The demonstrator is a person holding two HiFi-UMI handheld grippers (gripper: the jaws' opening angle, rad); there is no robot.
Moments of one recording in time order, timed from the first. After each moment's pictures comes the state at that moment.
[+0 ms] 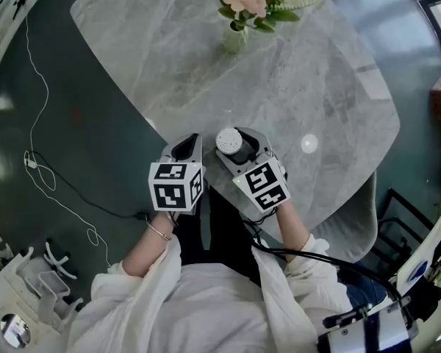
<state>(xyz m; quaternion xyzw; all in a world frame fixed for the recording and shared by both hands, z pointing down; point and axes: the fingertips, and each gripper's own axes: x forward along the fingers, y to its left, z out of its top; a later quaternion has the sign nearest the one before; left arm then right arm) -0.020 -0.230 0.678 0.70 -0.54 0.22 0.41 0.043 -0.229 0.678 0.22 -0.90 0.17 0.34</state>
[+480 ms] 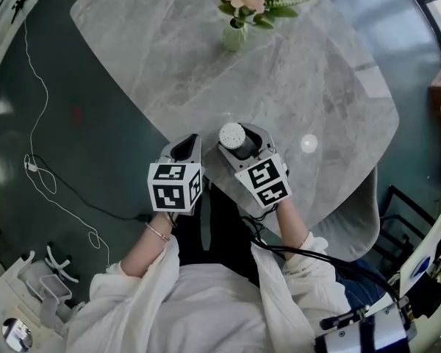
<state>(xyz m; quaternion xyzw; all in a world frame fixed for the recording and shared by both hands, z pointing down) -0.024 -0.221 0.676 0.71 -0.53 0.23 0.40 0.046 -0.234 0.678 0.25 -0.90 0.17 0.33</state>
